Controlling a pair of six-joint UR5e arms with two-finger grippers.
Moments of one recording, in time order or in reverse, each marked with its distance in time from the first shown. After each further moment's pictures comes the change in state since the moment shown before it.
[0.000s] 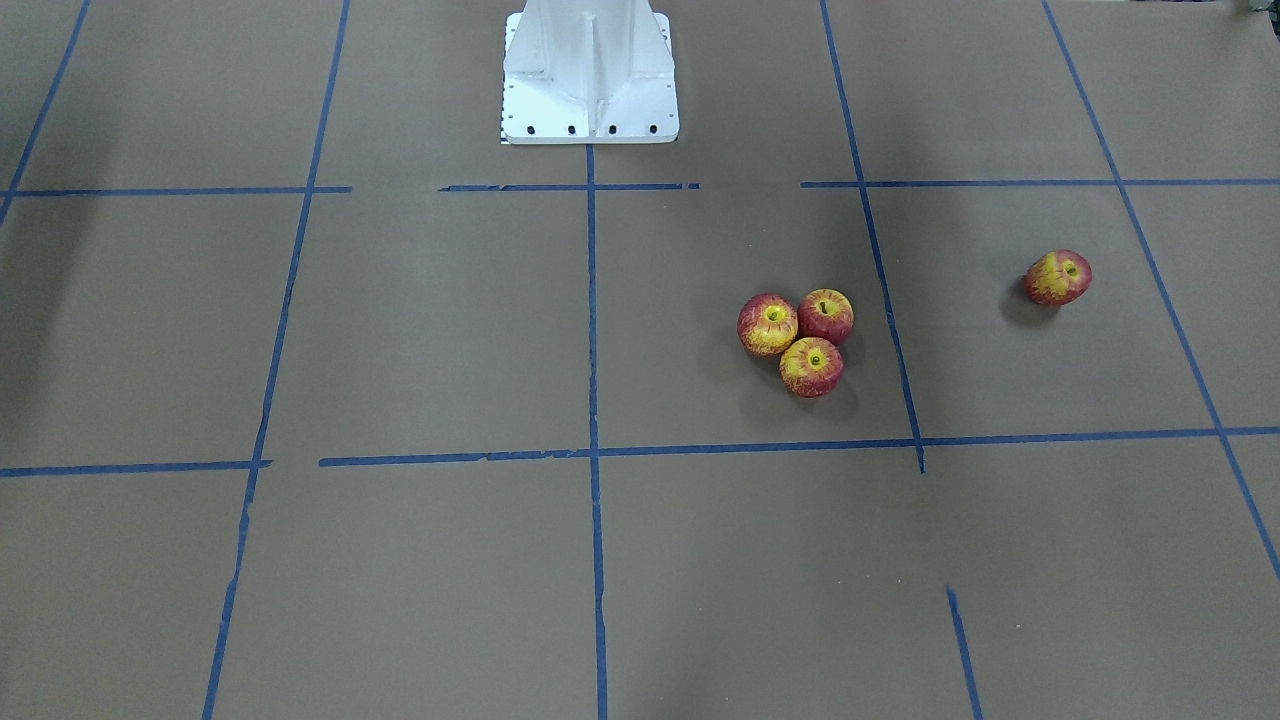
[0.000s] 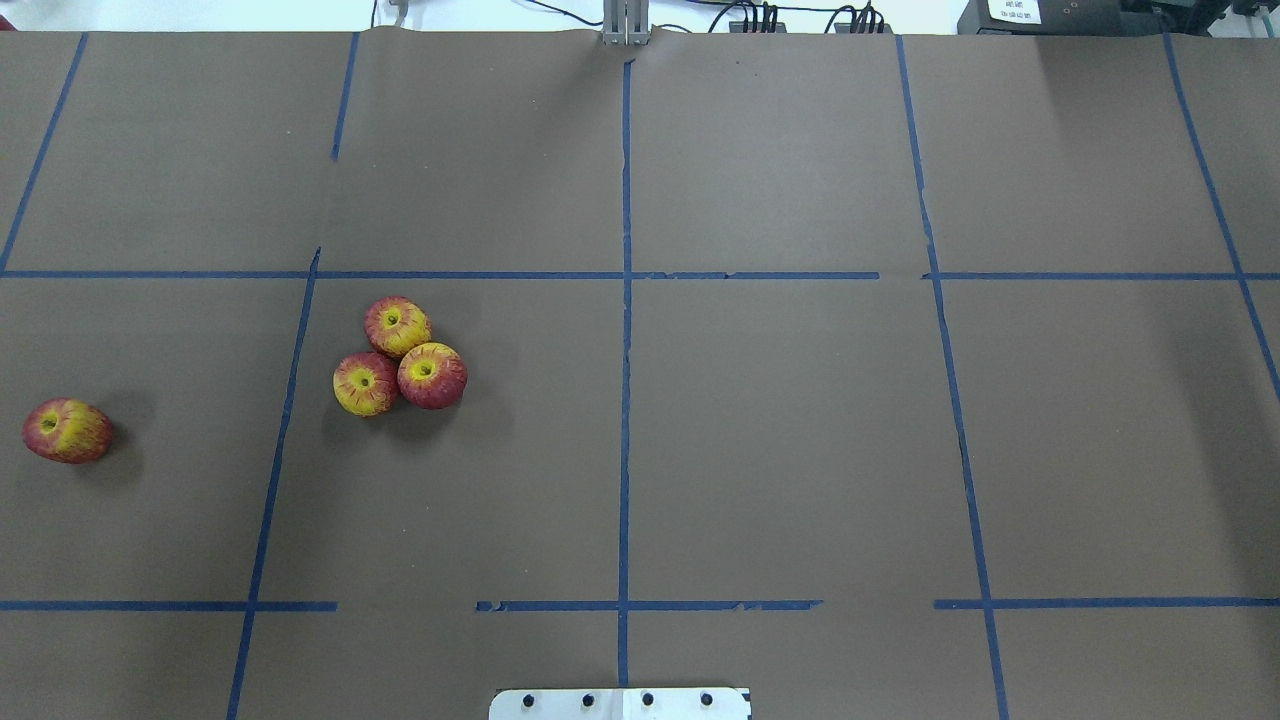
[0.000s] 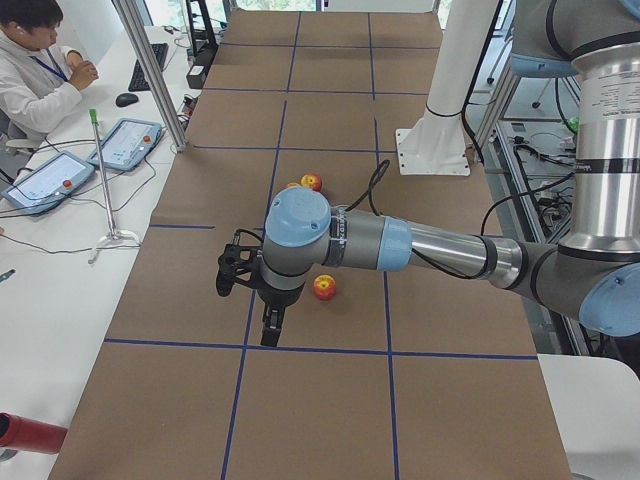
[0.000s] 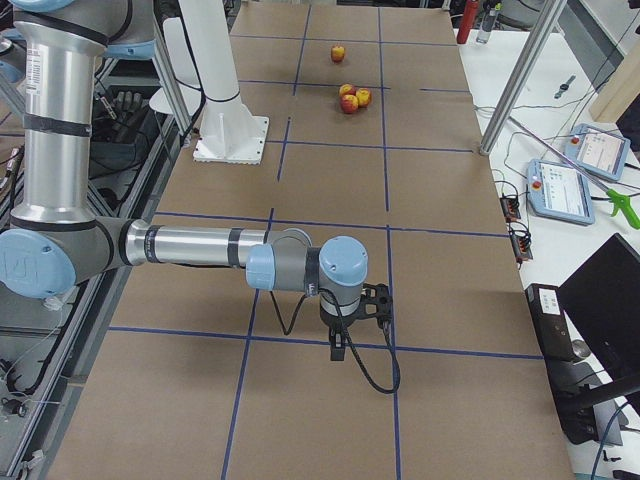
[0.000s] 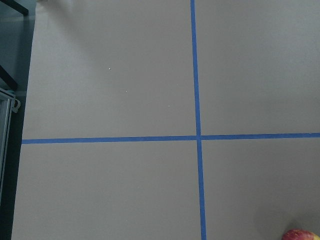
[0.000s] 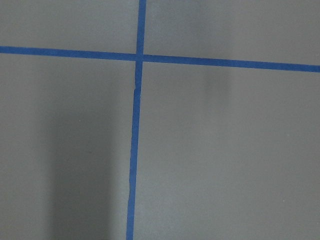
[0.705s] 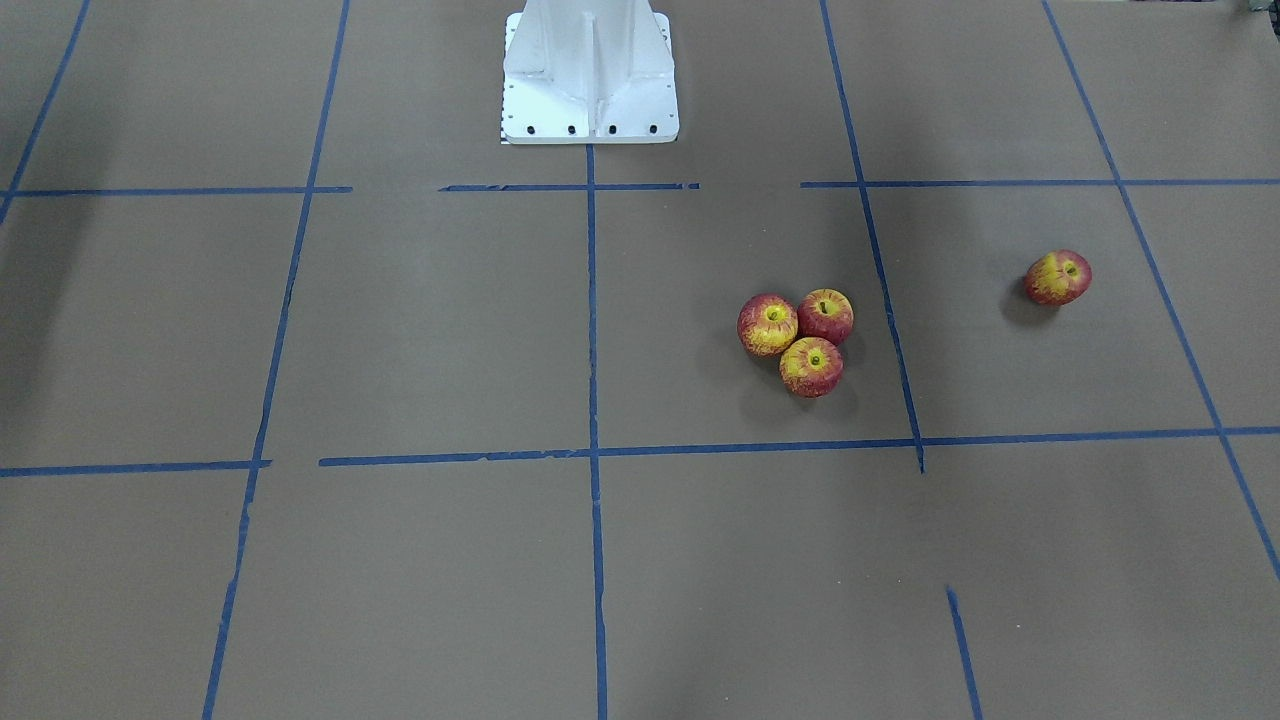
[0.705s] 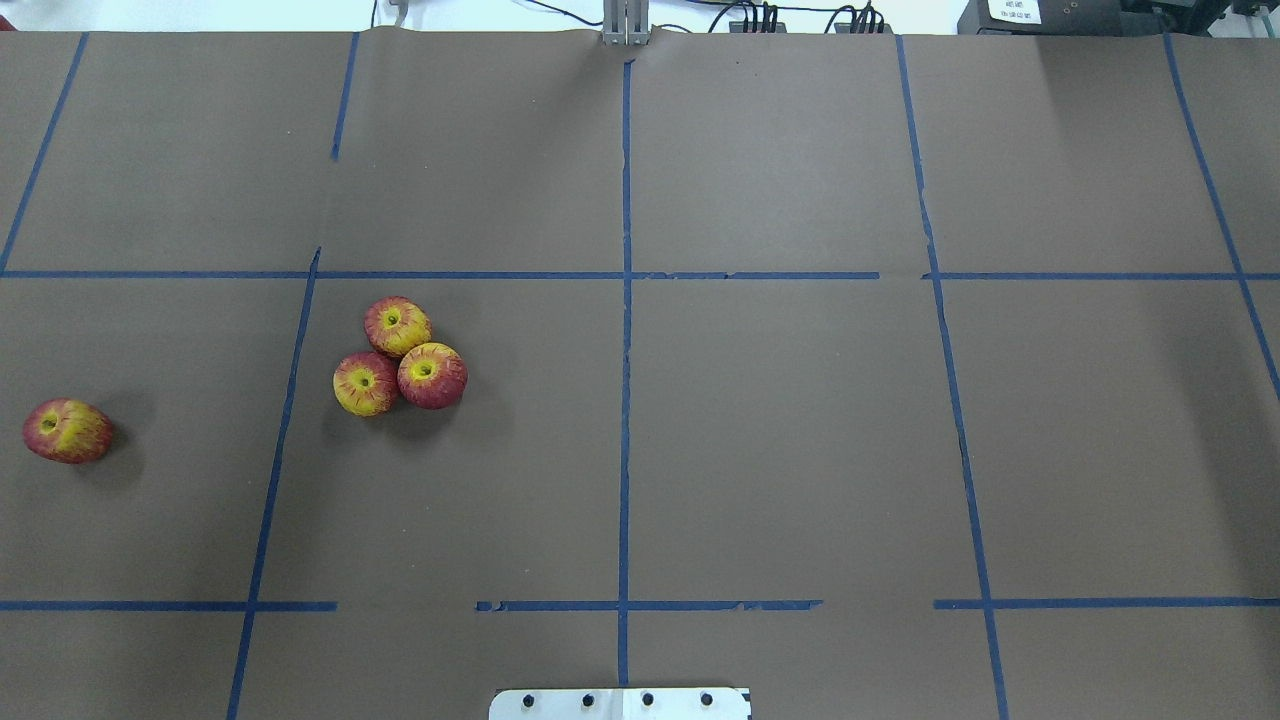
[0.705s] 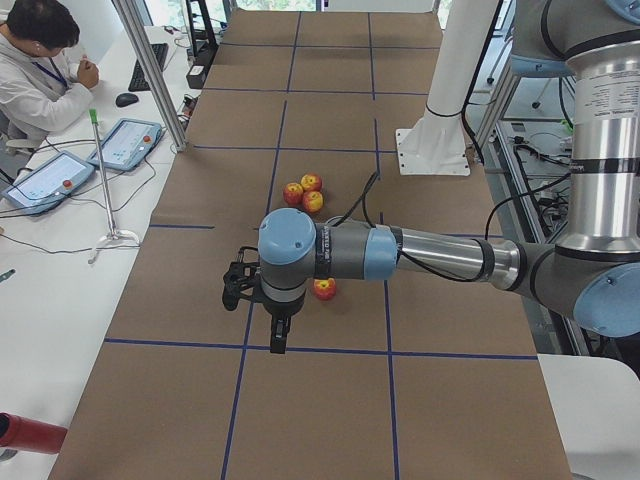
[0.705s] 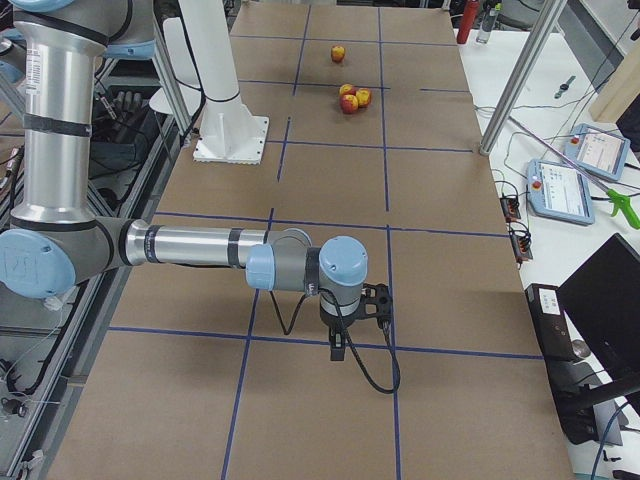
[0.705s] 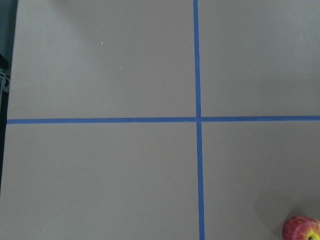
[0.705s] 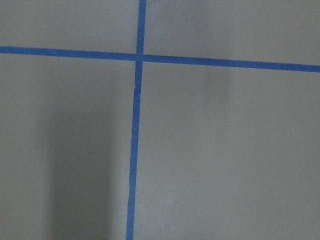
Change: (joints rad) left arm 0.097 0.020 0.045 0.024 0.001 -0.001; right arm 0.000 0.000 0.000 0.000 0.000 0.000
